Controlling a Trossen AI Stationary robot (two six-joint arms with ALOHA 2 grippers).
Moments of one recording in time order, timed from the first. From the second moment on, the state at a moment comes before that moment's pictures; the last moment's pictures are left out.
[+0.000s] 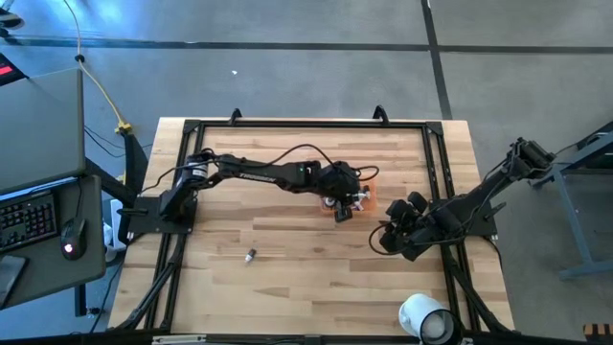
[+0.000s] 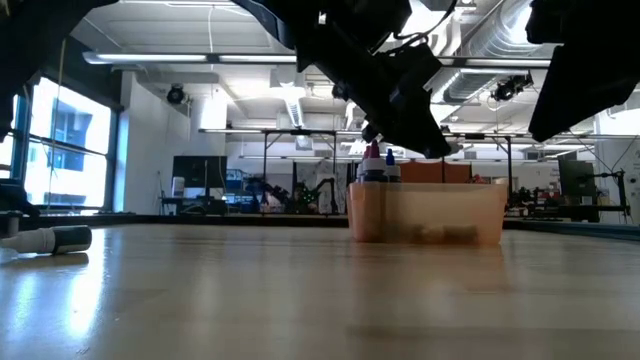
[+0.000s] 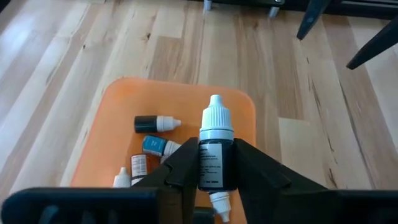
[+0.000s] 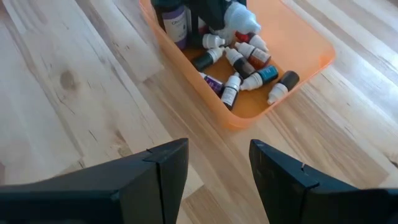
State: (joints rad) left arm 0.06 2.11 1.68 -0.21 0.01 -0.03; right arm 0.59 1.16 0.74 -0.84 0.66 1.14
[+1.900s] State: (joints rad) left arm -0.63 0.89 0.84 -1.03 -0.64 -0.92; right arm 0.24 2.31 1.76 0.02 -0.06 -0.15
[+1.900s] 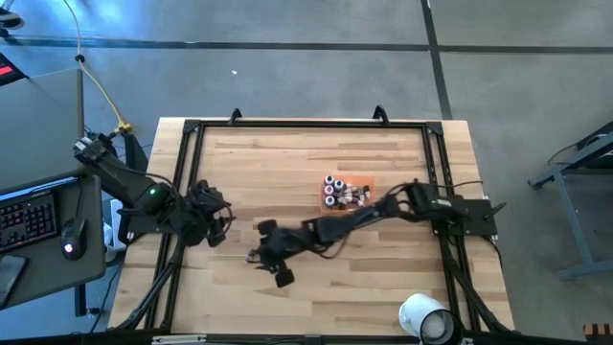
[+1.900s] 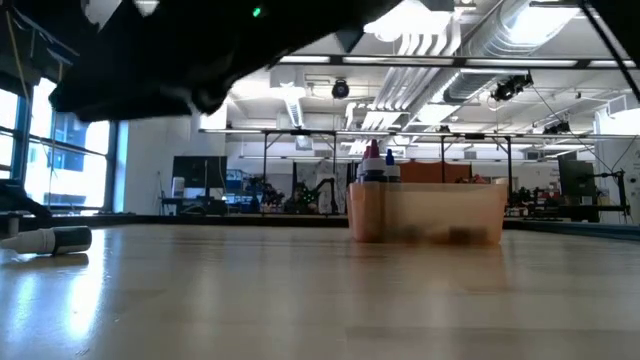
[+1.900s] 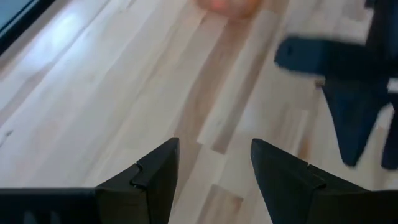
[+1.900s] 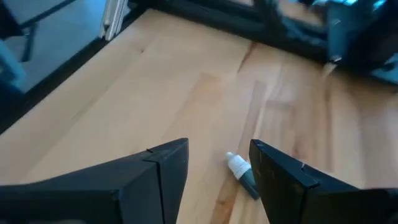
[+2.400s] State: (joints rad) left arm -0.63 0.89 0.83 -1.07 -0.67 -0.95; right arm 0.14 2.53 1.95 -0.03 -0.23 -0.16
